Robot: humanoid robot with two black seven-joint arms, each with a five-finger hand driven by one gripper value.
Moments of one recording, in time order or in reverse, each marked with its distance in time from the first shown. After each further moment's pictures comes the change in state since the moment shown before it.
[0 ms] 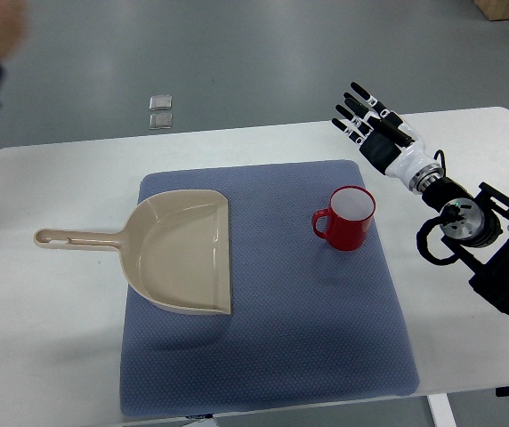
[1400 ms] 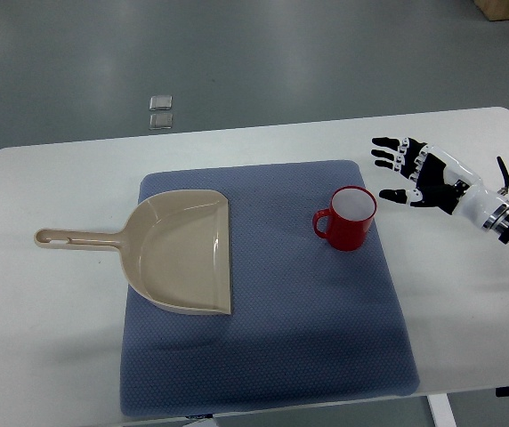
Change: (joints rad) left arm 0.002 0.000 -0.001 -0.001 0.000 -0.001 0.000; right arm -0.171 -0.228 -0.017 -0.001 -0.829 0.234 0.427
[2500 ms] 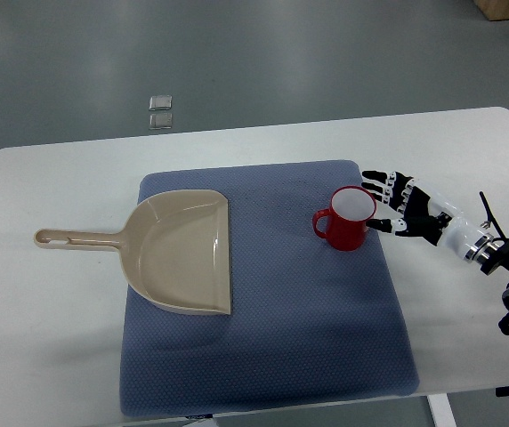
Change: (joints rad) left arm 0.009 0.000 0.000 -0.002 0.000 0.000 0.000; right arm -0.066 0.070 -0.023 -0.036 0.001 -0.030 0.000
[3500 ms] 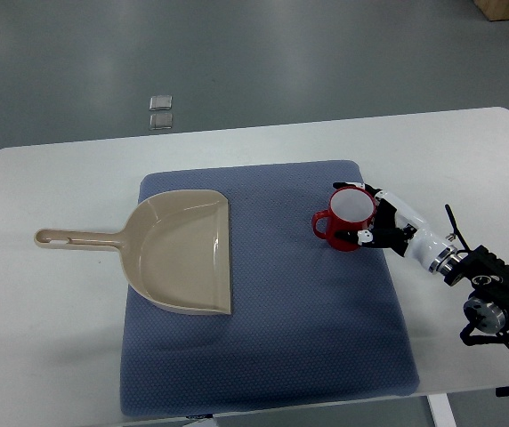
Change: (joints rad) left arm 0.000 0.000 0.002 0.000 0.000 -0.001 0.000; right arm 0.005 0.119 -0.045 -0.012 -0.008 -0.103 0.000
